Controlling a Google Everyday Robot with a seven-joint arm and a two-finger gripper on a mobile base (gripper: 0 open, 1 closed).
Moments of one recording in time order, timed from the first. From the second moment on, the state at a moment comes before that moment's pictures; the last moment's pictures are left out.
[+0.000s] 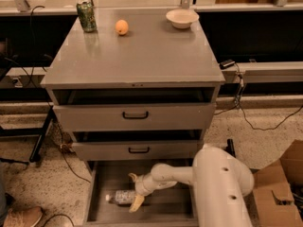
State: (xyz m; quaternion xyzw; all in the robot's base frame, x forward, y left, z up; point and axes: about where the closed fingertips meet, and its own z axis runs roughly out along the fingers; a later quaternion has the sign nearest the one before) arm 0.556 0.105 0.170 -0.68 0.63 0.24 0.28
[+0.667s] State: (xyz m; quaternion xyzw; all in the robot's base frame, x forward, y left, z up) arm 0.558 0.130 0.141 -0.70 0.62 0.24 0.26
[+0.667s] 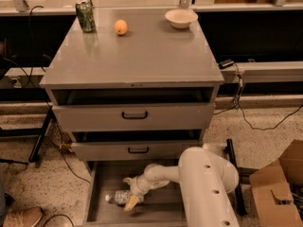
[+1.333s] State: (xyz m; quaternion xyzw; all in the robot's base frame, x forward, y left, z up) arm 0.543 0.122 0.119 -0.70 0.63 0.25 0.23
